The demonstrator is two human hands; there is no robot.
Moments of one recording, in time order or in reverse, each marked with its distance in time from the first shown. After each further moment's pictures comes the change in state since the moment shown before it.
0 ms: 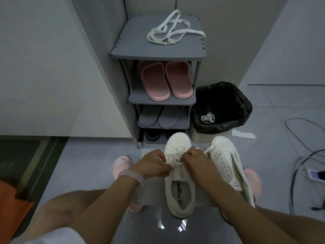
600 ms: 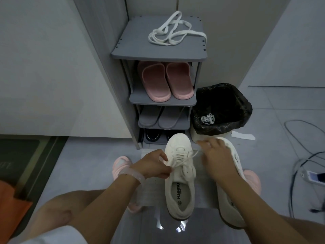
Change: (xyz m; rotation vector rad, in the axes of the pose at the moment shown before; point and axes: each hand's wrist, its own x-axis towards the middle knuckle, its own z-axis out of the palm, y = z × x) left_hand -0.007 0.010 -0.002 -0.008 -0.083 -0.023; right_hand 0.003 0.030 -0.024 -0.109 0.103 0.195
